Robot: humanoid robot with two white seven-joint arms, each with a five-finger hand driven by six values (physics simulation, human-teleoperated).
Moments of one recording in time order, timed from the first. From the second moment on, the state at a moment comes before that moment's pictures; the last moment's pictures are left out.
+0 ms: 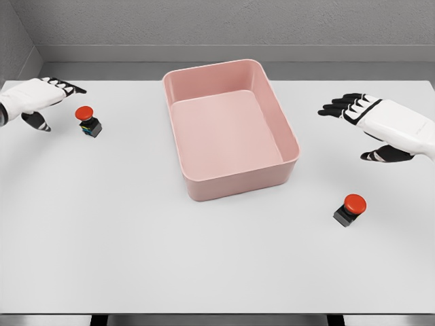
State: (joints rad) left arm -0.80 0.60 -0.38 -0.79 -0.94 -0.61 -0.33; right arm -0.30 -1.07 0.40 -1.75 0.28 -0.42 0.19
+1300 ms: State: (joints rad) left arm -0.87 0.54 -0.58 -0.78 -0.95 -0.61 -0.33; right arm -0.11 -1.11 0.31 -1.75 0.28 -0.61 0.54
